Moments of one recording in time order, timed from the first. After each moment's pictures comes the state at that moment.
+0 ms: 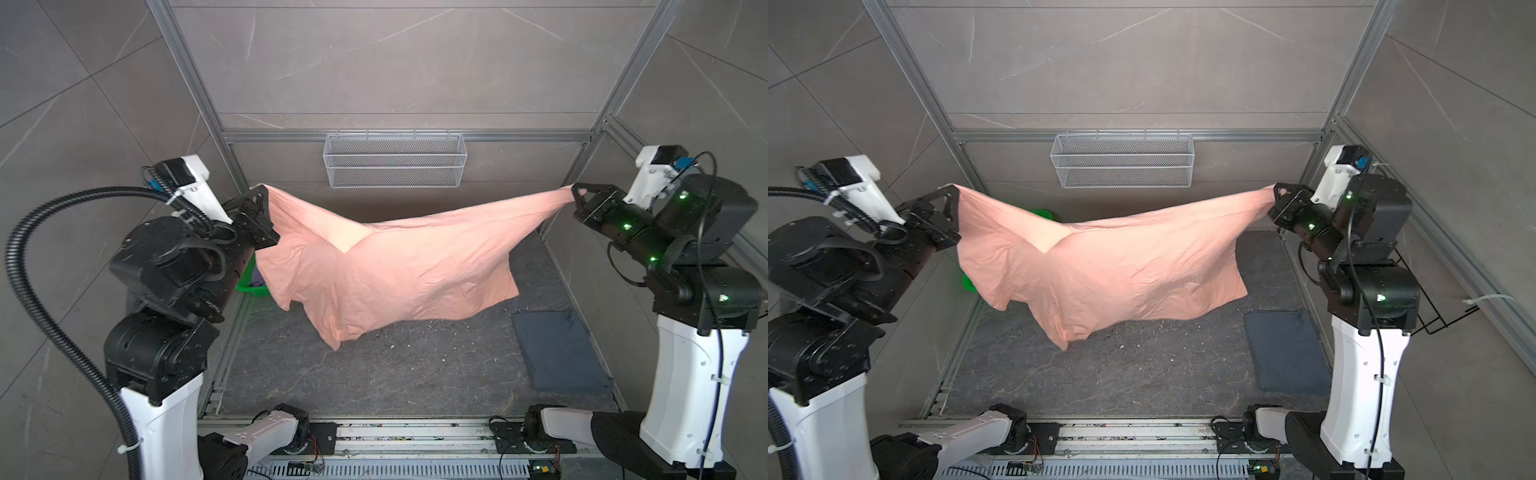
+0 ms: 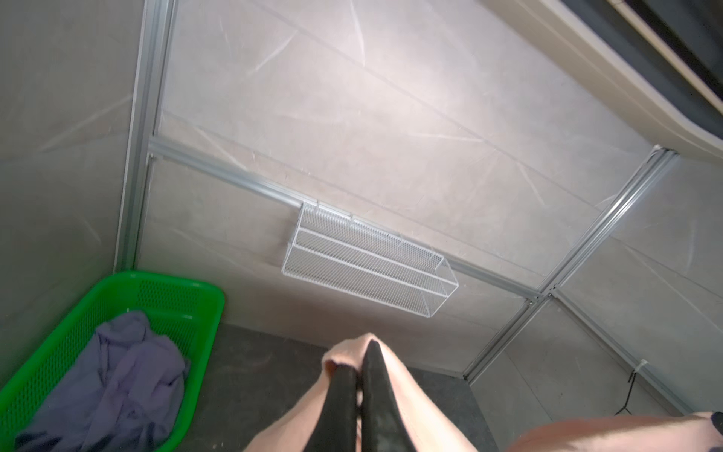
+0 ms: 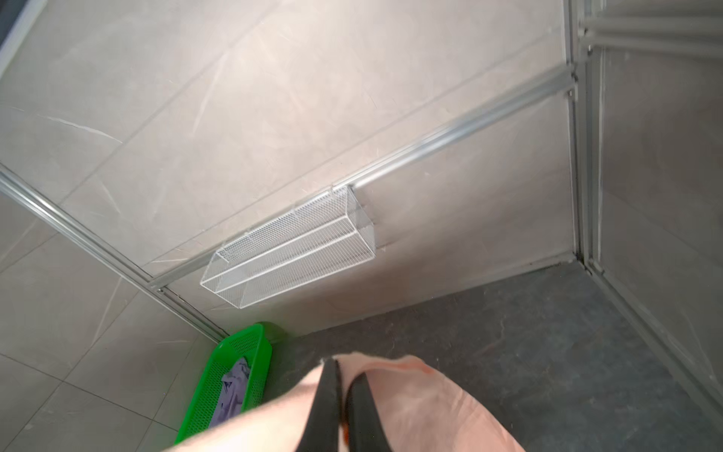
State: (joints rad) left arm -0.36 1.15 2.15 -0.88 -0.20 -0.40; right arm -0.01 1.32 2.25 -1.00 -0.17 0.46
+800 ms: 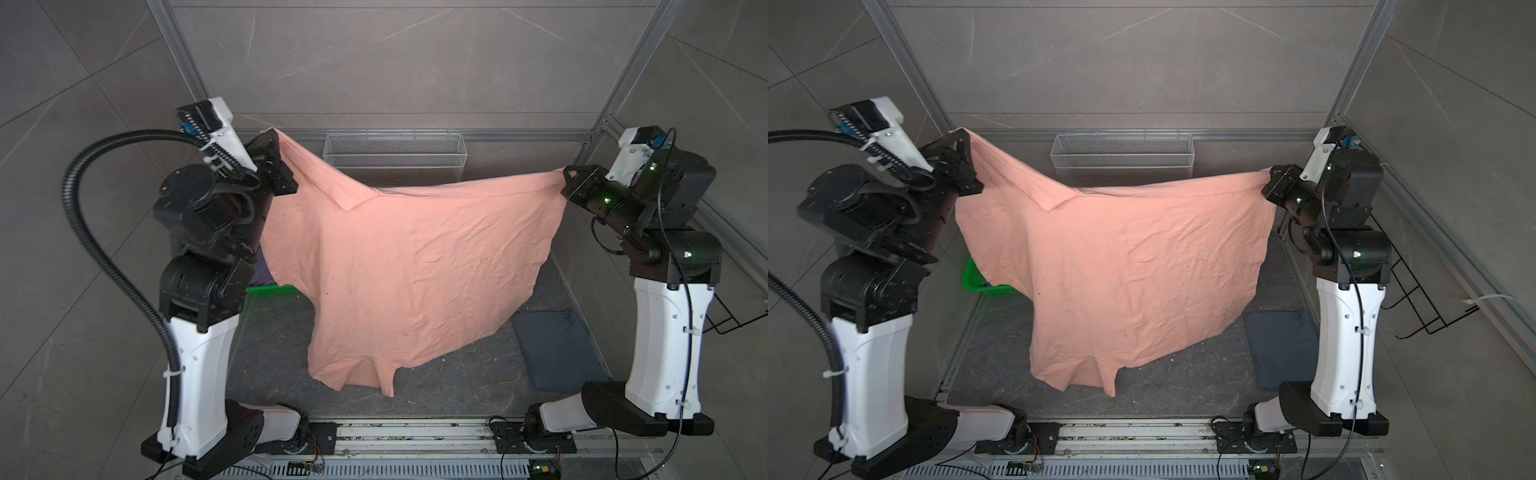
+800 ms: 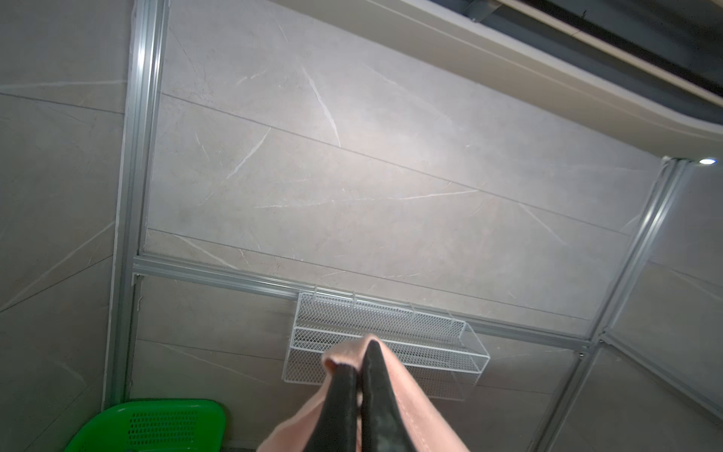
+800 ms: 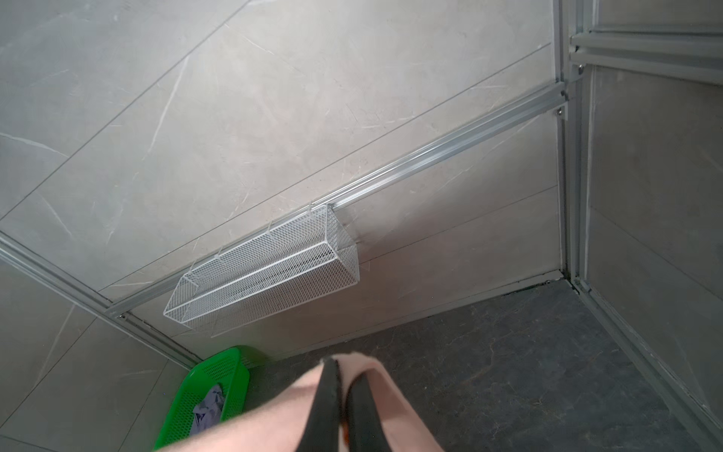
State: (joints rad) left arm -0.36 1.40 2.23 -0.58 -0.24 -0.20; right arm -0.01 1.50 2.28 -0.93 -0.10 0.46
